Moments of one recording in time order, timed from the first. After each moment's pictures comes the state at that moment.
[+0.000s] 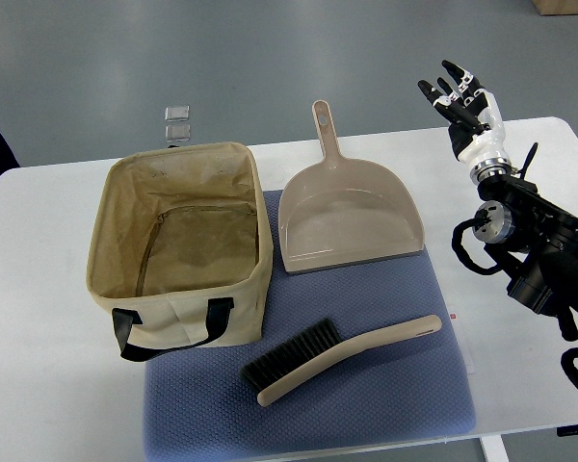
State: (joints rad) left arm 0.00 0.00 -0.21 -0.16 -0.06 -0.02 -0.03; right arm 0.84 -0.12 0.69 0.46 -0.06 0.07 0.58
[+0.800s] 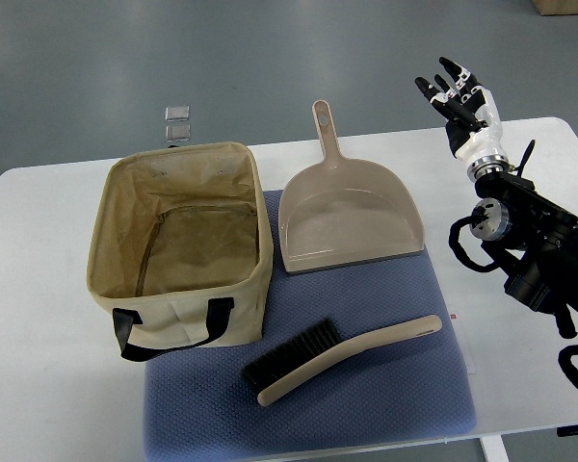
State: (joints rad) left arm 0.00 0.00 -0.21 -0.16 -0.06 -0.02 -0.03; right arm 0.85 -0.12 0.69 0.46 -0.06 0.06 0.58
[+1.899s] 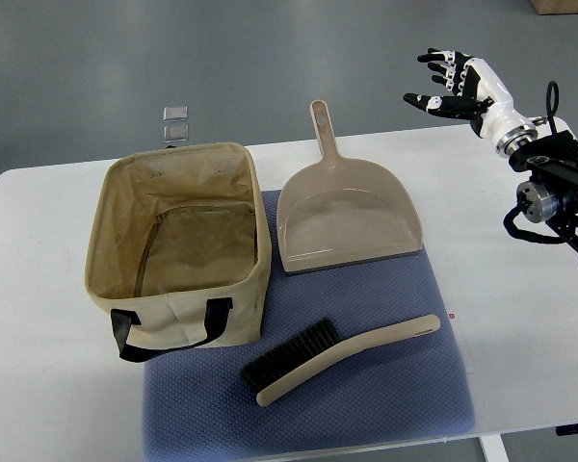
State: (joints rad) left arm 0.00 0.00 -0.21 -0.16 -0.06 -0.02 -0.03; right arm 1.03 -0.35 0.07 0.58 -0.14 0.02 0.59
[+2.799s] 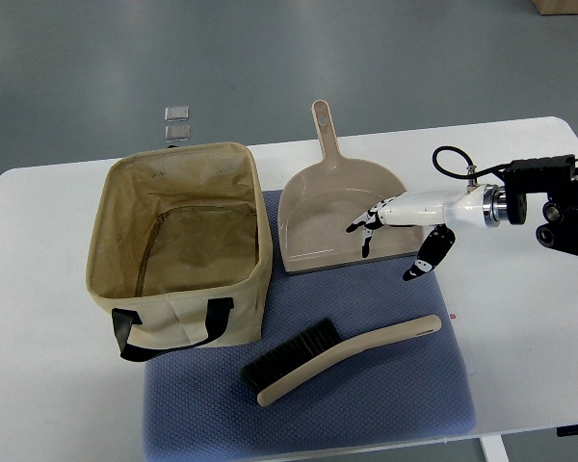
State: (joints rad) left arm 0.00 0.00 -0.21 -0.16 -0.06 -0.02 -0.03; right arm 1.20 -0.59 -0.26 1.09 -1.31 0.03 0.59
